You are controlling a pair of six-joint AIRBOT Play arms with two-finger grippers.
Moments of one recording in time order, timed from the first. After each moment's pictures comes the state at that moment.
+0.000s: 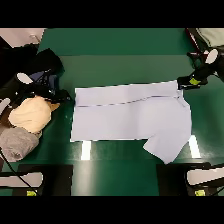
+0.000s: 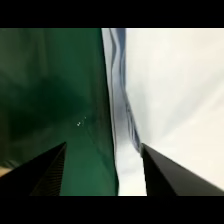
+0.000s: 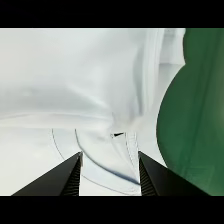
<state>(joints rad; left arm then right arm) 0.09 -1.48 1.11 1.00 -1.08 -1.22 -0.12 -1.61 1.55 -1.56 1.37 1.50</state>
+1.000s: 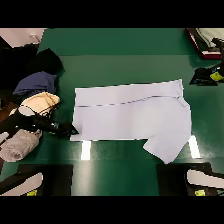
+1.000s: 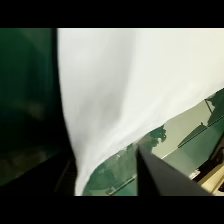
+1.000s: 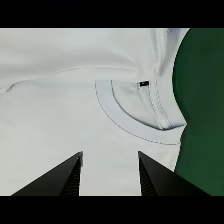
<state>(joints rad) 0.07 -1.19 0.53 0.87 -1.19 -1.21 -0.22 -1.37 1.55 -1.38 1.52 1.48</state>
